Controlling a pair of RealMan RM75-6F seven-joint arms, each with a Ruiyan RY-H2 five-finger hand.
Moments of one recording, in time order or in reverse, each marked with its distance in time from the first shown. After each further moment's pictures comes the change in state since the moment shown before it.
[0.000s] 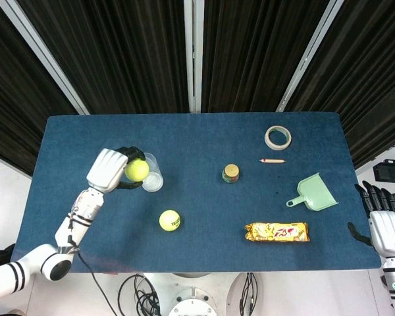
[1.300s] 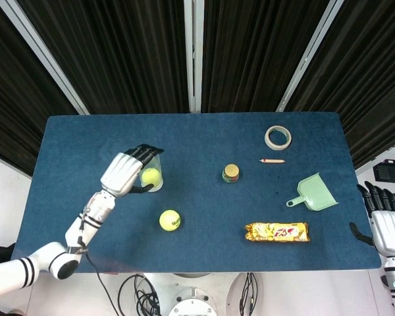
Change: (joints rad) left arm -0.065 -0.028 0.077 0.007 0.040 0.023 -0.035; right arm 0.002 -0.010 0.002 0.025 0.021 -0.018 0.009
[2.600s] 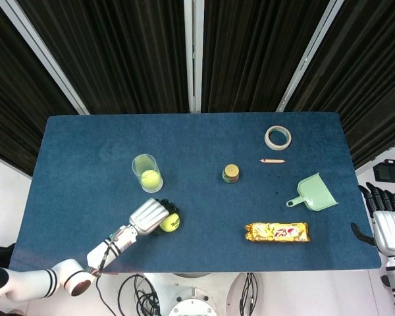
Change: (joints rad) left arm -0.009 -0.224 0.221 0.191 0.085 -0.164 0.108; right arm 0.003 -0.003 -0.002 0.032 0.013 -0.025 0.035
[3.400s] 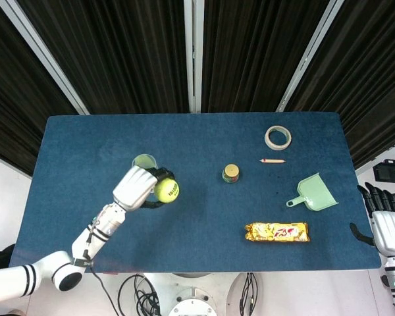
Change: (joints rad) left arm 0.009 0.233 -0.208 -0.308 -0.069 0.169 0.009; right arm -0.002 -0.001 -0.001 -0.007 -0.010 0.011 -0.004
